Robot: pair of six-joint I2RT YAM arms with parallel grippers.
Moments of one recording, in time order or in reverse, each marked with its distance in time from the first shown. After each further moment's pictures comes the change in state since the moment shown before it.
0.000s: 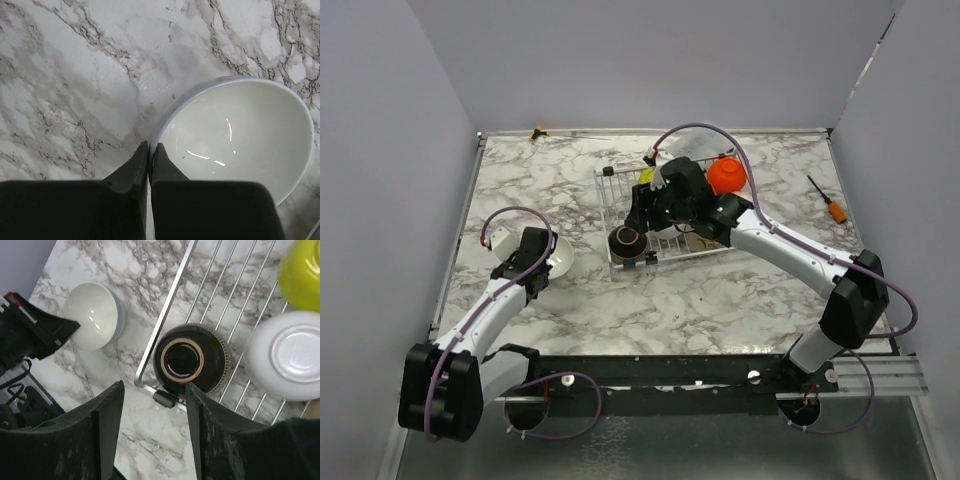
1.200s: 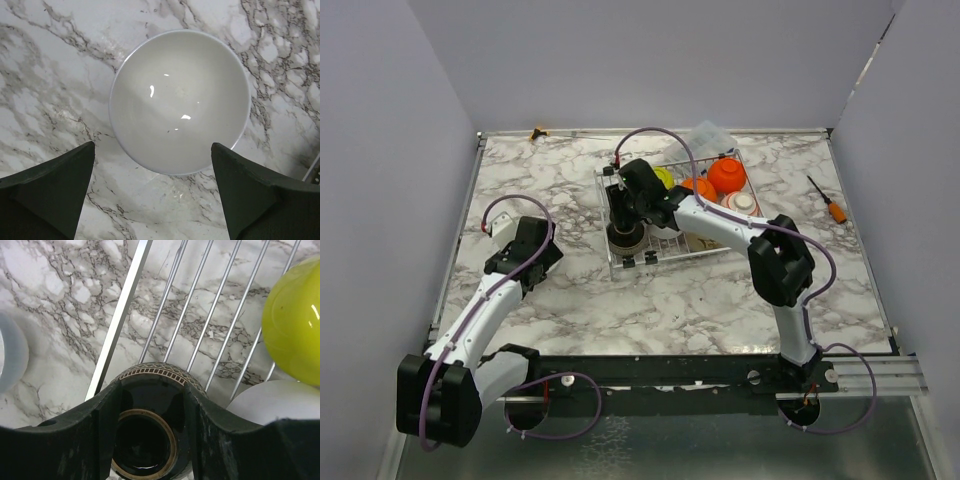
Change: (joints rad) left arm -0.006 -0.020 0.158 -0.156 0.077 0.145; right arm 0.000 0.441 0.242 0.064 0.144 -0.128
